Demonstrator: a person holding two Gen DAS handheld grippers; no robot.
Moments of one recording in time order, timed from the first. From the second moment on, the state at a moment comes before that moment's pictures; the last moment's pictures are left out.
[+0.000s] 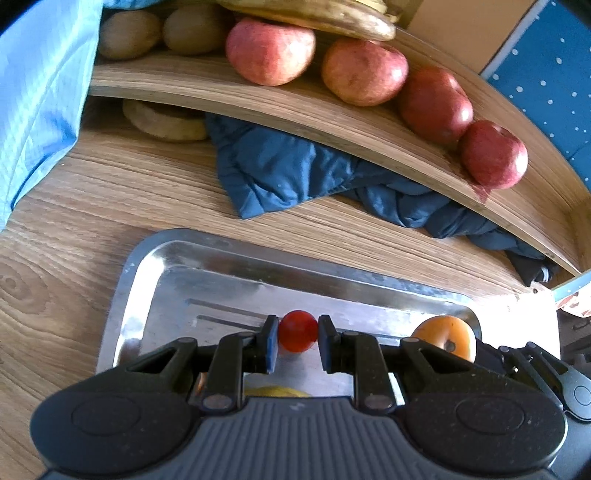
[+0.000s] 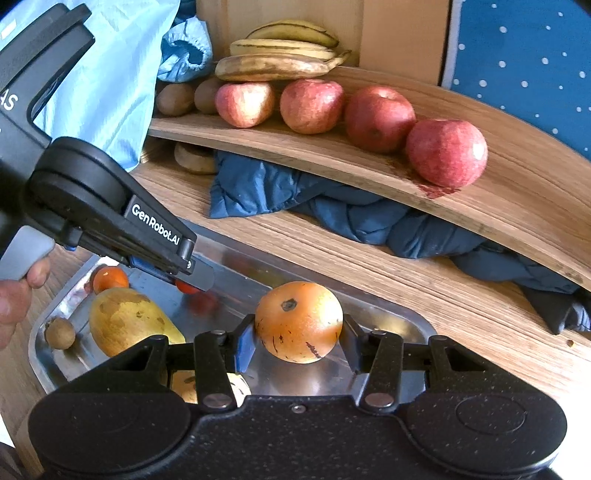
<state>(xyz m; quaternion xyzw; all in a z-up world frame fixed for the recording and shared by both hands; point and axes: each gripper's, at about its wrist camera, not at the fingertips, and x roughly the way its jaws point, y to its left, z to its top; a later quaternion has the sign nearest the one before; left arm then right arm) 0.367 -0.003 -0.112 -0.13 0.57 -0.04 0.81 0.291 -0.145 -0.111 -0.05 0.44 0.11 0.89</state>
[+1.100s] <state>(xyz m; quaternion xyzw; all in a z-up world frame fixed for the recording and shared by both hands) 0.371 0.026 -0.118 -0.13 0.57 -0.02 0.81 0.311 -0.119 -0.124 -0.04 0.46 0.13 0.88</state>
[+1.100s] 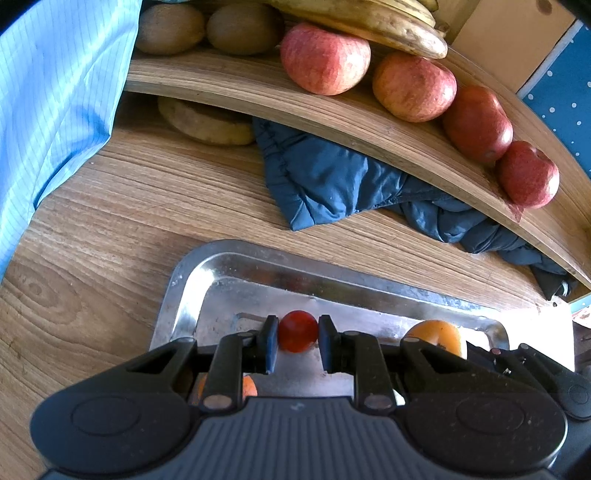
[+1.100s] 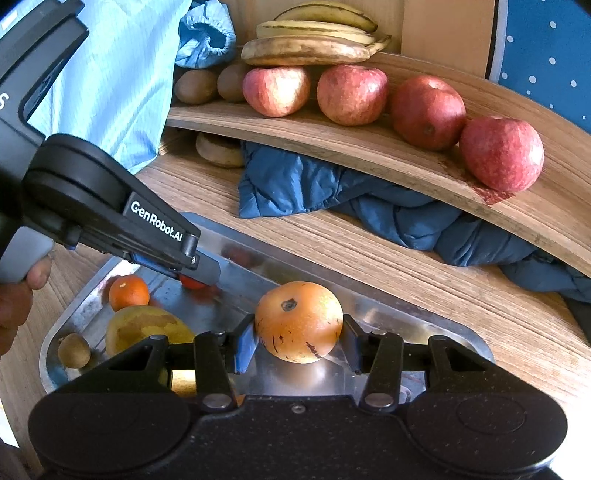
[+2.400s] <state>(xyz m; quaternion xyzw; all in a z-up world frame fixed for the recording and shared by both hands) 0.370 0.019 -0.116 -0.12 0.57 -0.02 0.81 0.301 -0.141 -0.122 -0.01 0.47 0.07 0.88</state>
